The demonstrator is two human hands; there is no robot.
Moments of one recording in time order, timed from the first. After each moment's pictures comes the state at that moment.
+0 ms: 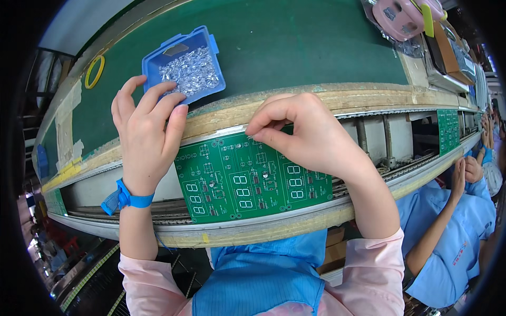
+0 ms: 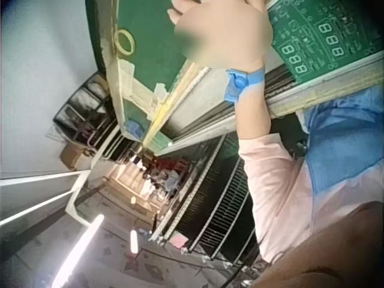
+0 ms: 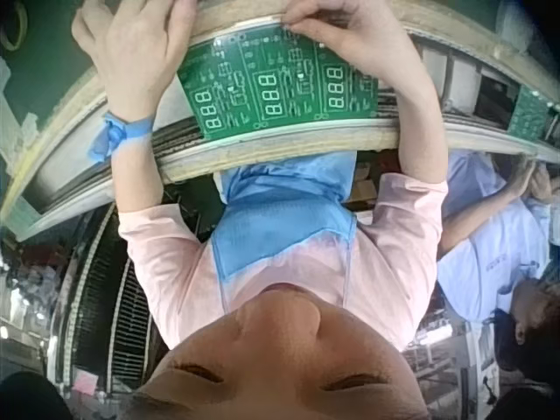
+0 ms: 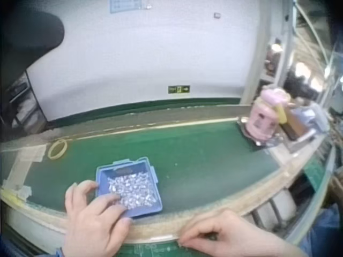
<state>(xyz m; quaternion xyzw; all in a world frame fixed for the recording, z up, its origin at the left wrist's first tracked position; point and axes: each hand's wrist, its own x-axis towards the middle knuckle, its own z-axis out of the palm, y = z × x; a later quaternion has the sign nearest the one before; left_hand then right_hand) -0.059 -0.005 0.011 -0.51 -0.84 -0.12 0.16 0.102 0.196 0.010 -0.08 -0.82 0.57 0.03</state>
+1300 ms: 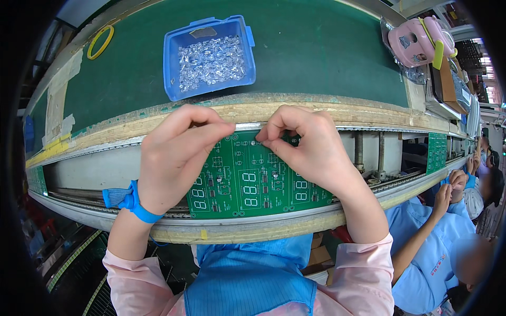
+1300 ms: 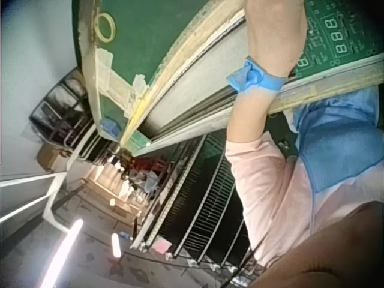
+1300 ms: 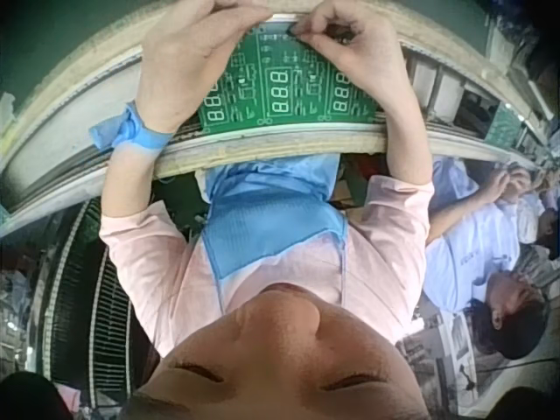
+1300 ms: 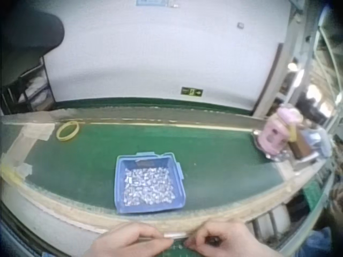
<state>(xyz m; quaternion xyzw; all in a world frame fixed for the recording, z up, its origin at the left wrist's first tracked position) -0.028 -0.017 0.004 -0.51 -0.70 -0.49 -0.08 0.100 0.173 0.008 -0.13 -0.85 0.51 0.03</state>
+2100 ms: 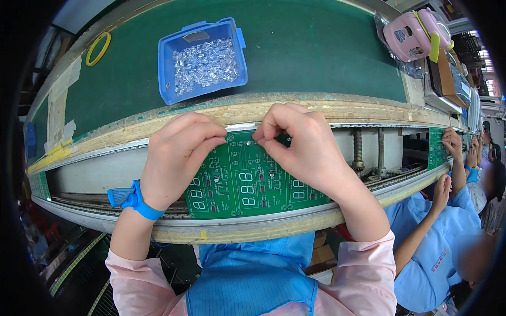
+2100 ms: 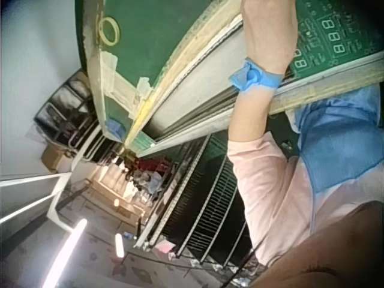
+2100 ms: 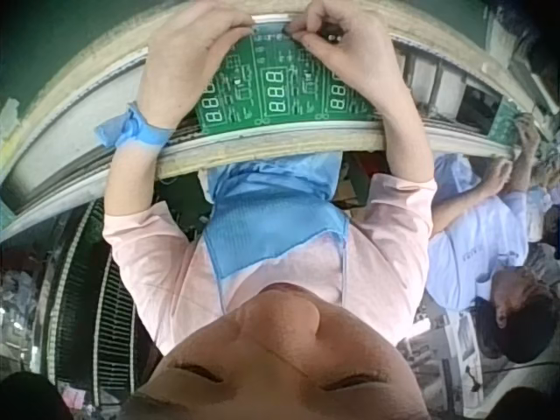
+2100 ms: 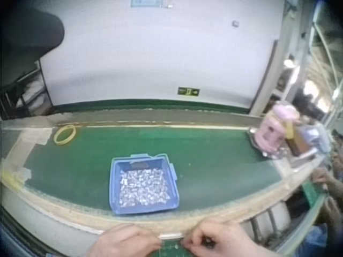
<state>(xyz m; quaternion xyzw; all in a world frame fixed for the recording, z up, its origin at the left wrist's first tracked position) -0.031 -0.015 -0.005 -0.51 -0.73 -0.44 -0.10 0.102 0.170 0.004 -0.11 -0.87 0.48 0.08</state>
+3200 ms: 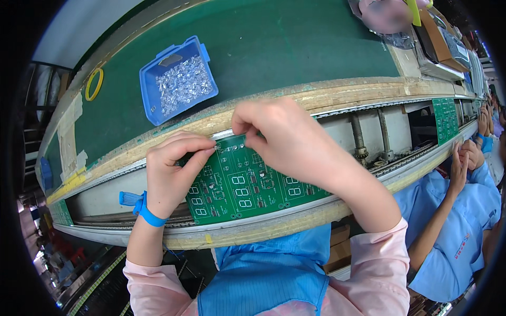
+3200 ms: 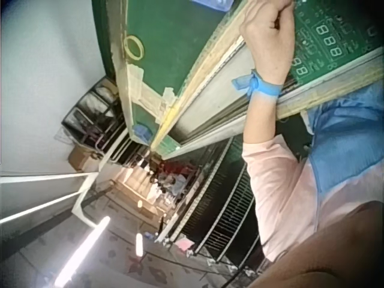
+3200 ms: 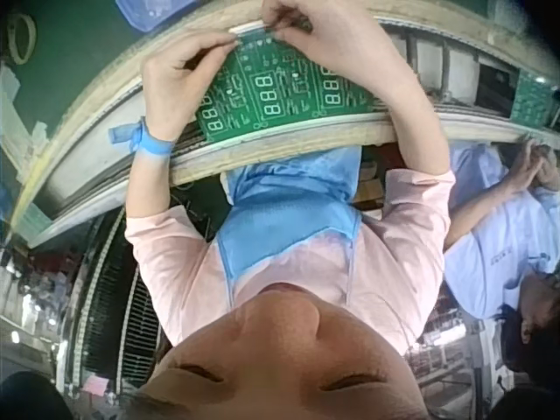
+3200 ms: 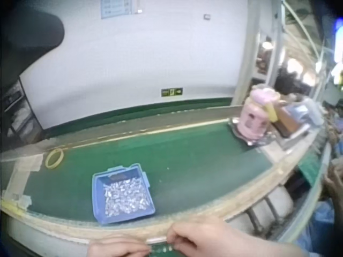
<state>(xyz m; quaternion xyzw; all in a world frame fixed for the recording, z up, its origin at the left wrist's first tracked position) -0.026 -0.009 -0.003 -0.46 -0.73 -0.47 -0.17 0.096 0.180 0.009 -0.04 -0.88 0.45 0.13</state>
